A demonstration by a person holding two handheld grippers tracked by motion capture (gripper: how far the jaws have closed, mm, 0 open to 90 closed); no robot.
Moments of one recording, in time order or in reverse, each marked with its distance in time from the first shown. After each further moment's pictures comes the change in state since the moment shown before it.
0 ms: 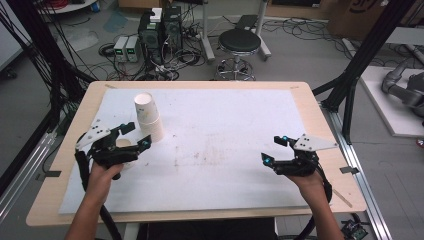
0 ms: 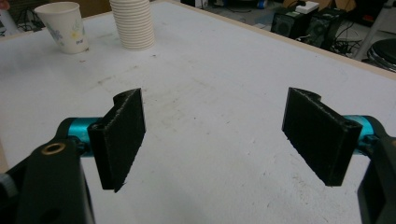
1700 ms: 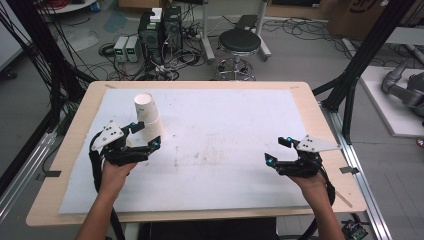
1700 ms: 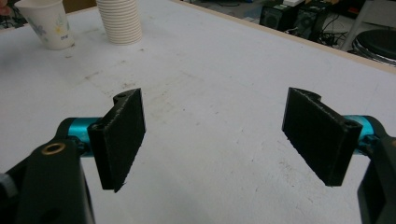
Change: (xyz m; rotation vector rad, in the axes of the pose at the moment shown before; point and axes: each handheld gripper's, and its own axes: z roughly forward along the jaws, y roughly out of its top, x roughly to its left) left arm 0.000 -0.014 0.015 -0.015 -0.007 0.068; right arm -0.001 -0.004 -0.007 0.020 -0.044 0.020
